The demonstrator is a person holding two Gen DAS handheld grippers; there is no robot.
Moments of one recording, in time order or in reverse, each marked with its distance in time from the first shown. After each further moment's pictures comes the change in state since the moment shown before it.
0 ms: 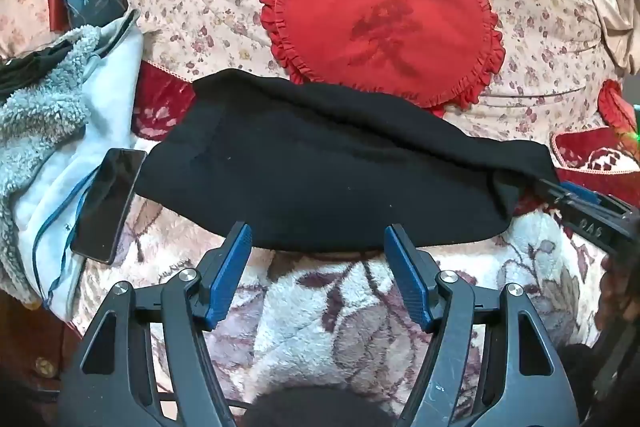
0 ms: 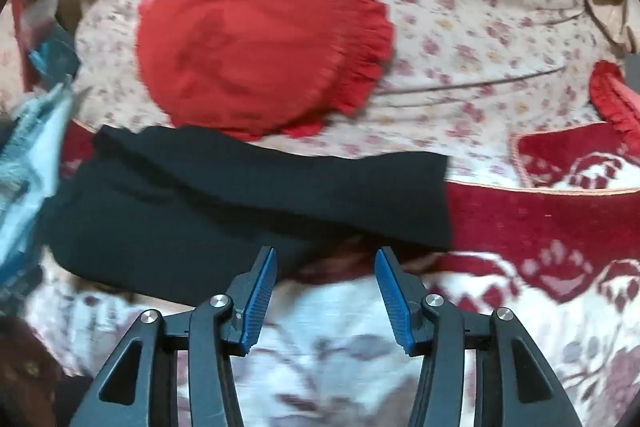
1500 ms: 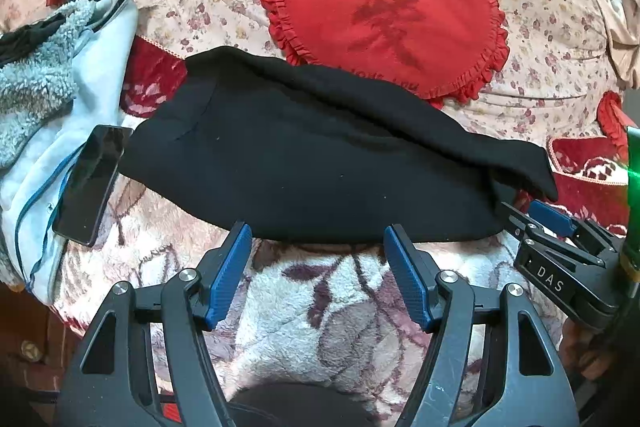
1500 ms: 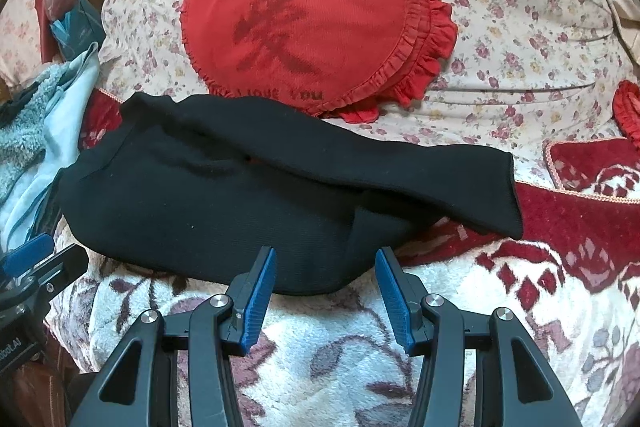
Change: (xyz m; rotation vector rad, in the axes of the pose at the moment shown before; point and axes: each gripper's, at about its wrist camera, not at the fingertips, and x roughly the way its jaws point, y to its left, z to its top) left arm 0.013 0.002 0.002 -0.057 0.065 -0.039; right arm 0.007 0.049 -0.014 -0.055 0.035 0.030
